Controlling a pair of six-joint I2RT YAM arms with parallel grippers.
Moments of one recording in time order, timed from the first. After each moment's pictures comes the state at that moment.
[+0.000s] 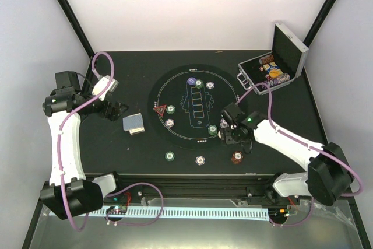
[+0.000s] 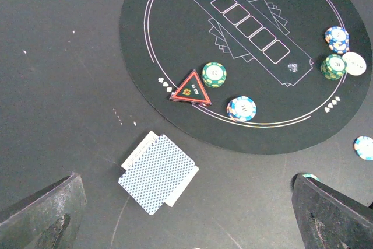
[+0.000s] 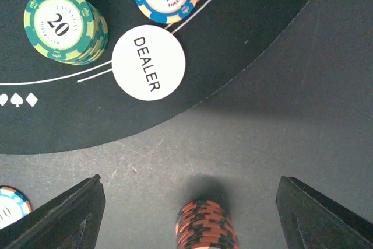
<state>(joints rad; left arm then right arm) 0.30 1.14 1.28 -1.17 0.65 0.67 0.68 1.32 0.86 -0.86 0.14 0.55</state>
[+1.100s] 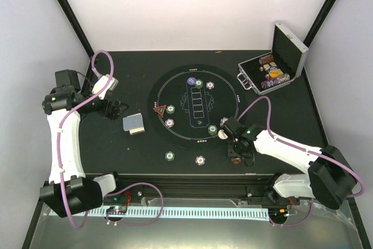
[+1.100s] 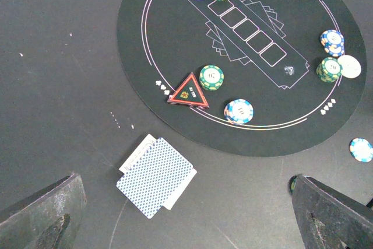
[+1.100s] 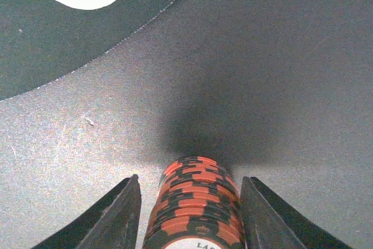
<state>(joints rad) 0.30 1.16 1.29 -1.17 0.67 0.67 0.76 1.26 0.67 -0.83 0.10 0.74</state>
